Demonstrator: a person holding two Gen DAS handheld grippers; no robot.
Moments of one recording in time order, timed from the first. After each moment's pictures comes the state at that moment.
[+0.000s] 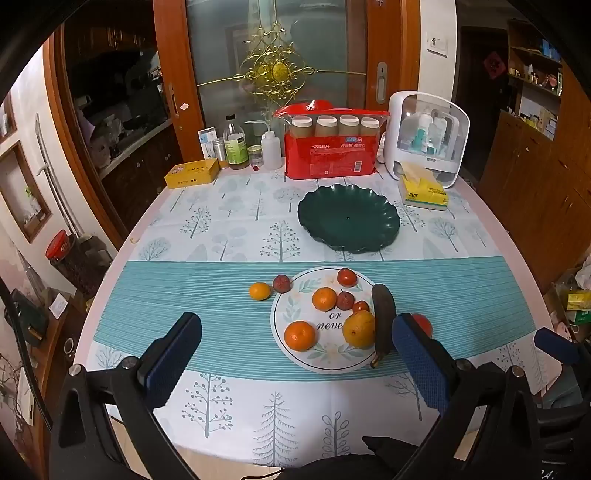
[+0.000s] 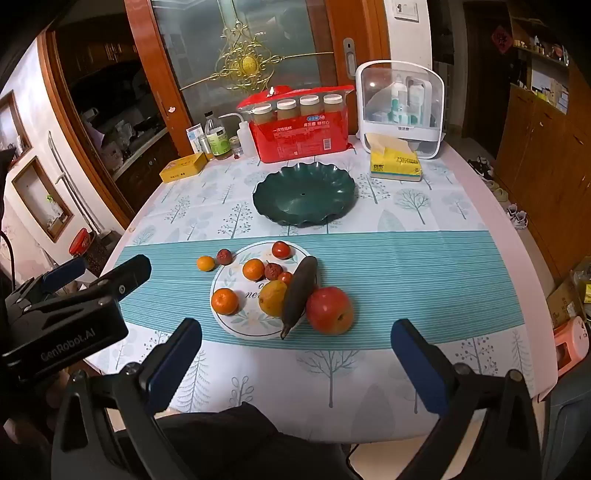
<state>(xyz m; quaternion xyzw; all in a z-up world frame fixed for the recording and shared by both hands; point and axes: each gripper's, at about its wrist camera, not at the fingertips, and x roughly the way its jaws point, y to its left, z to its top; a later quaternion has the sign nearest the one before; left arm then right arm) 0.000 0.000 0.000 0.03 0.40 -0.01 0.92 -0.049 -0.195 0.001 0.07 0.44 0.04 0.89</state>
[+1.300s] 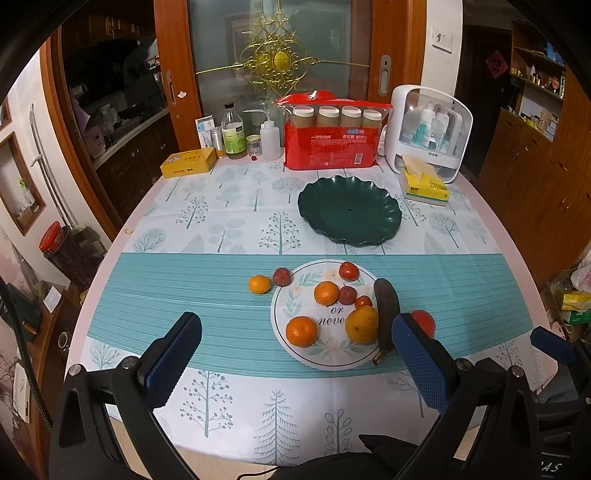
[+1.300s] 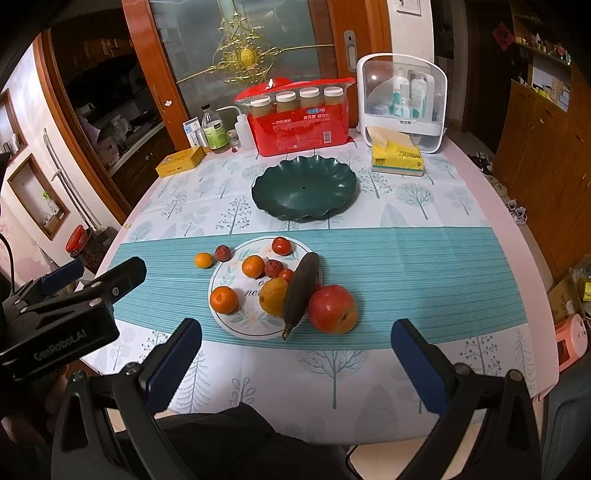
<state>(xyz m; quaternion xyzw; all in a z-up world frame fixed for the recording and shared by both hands) 0.001 0.008 -0.012 0.02 0.41 -0.02 0.91 -0.042 -0.187 -0.006 0.07 0.45 0.04 0.89</state>
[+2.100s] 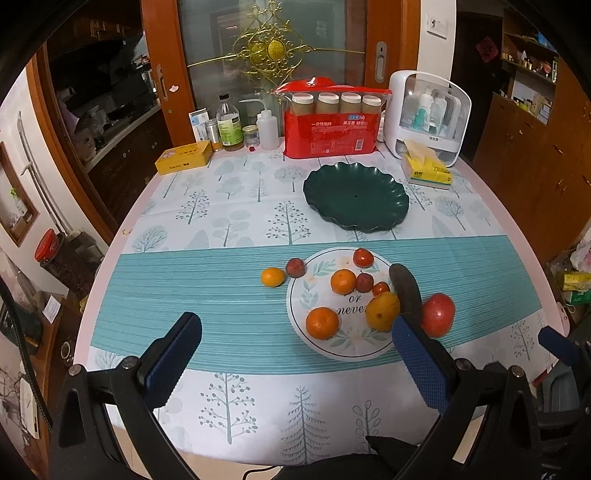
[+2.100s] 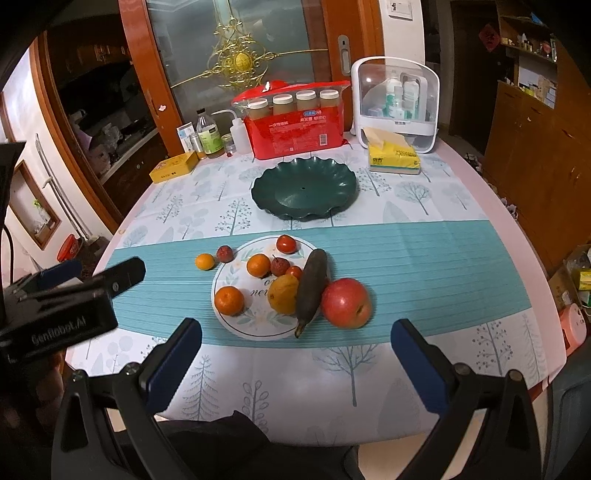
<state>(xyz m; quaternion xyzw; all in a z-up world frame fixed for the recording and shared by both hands) 0.011 0.036 -0.022 0.03 0.43 -0.04 0.90 -0.048 -0.159 -0.019 0.07 0.44 0.01 0.90</state>
